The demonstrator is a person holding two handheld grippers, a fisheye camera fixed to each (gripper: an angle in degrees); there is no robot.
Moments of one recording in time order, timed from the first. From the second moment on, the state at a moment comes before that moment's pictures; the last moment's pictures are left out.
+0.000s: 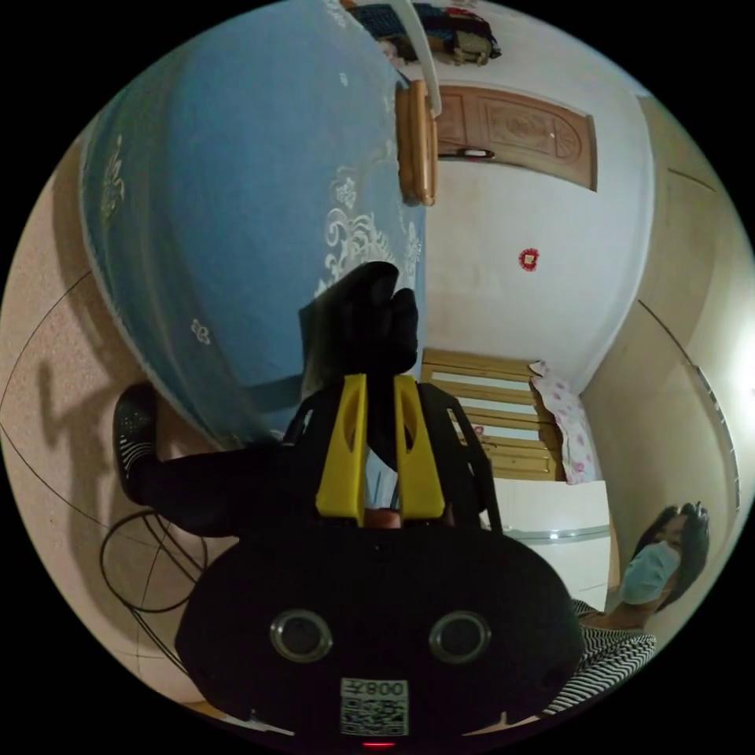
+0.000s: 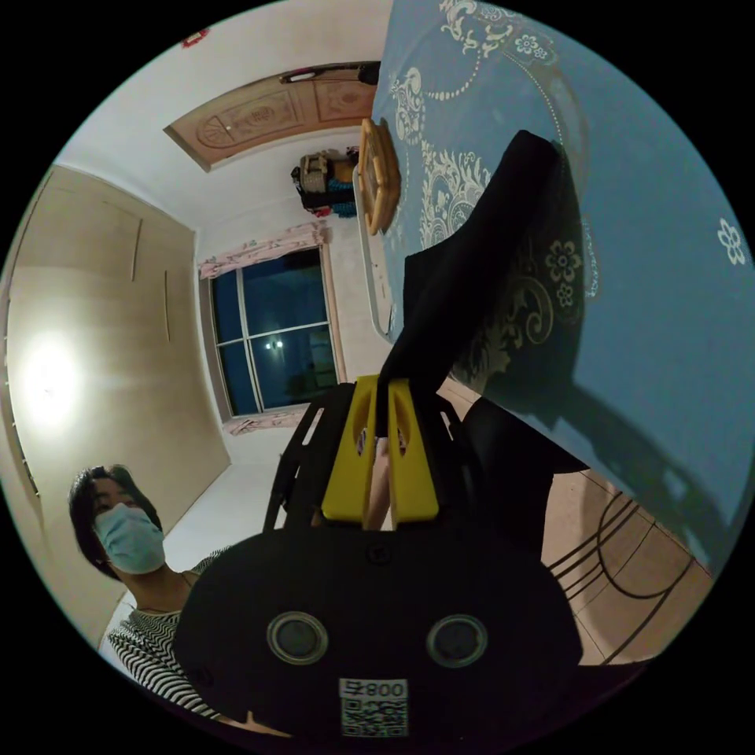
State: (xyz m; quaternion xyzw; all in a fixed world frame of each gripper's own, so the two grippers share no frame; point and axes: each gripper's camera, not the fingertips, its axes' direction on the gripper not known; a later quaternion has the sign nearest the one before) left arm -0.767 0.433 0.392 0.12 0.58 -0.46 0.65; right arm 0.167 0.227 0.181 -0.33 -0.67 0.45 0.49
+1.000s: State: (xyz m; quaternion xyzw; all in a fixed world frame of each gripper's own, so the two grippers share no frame) left arm -0.088 -0.111 0.062 0.16 0.77 0.06 0.62; right arm 0.986 0.185 -0.378 0.09 -0.47 0.46 0.75
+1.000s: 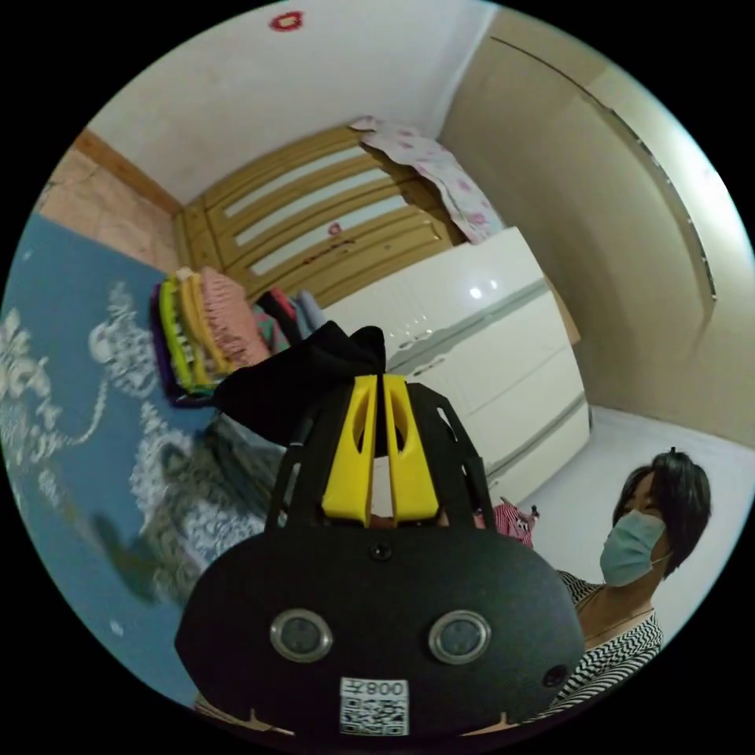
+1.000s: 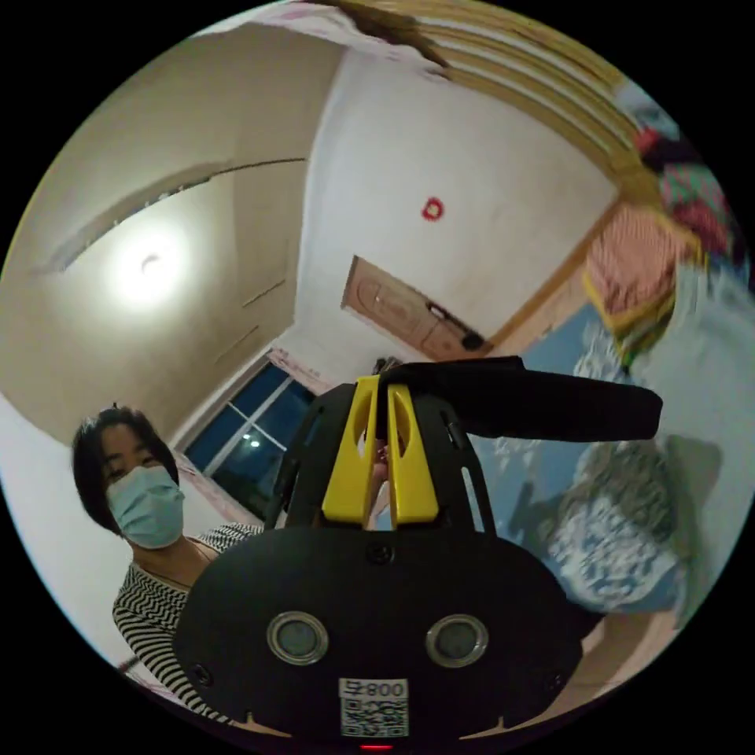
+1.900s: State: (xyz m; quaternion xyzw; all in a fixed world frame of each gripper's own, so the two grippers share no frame) left arm 0.460 -0.269 0.029 0.07 0.64 0.21 0.74; right arm 1.303 0.351 -0.644 0.04 -0.24 0.68 0.69
